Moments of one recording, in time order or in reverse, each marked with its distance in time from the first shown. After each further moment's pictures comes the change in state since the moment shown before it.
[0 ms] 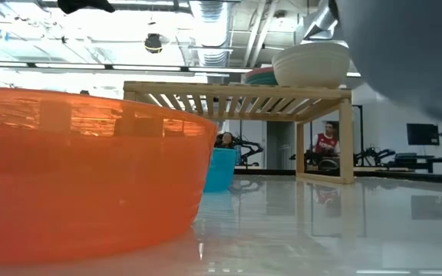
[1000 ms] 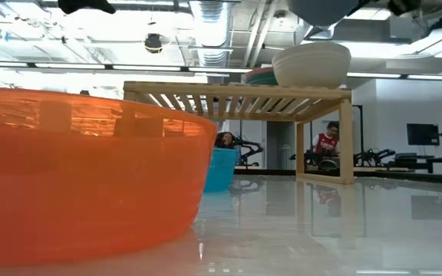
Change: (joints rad) left arm 0.000 0.000 0.000 0.001 -0.032 0.000; right arm -0.843 -0.704 0.115 -0.191 0.329 -0.212
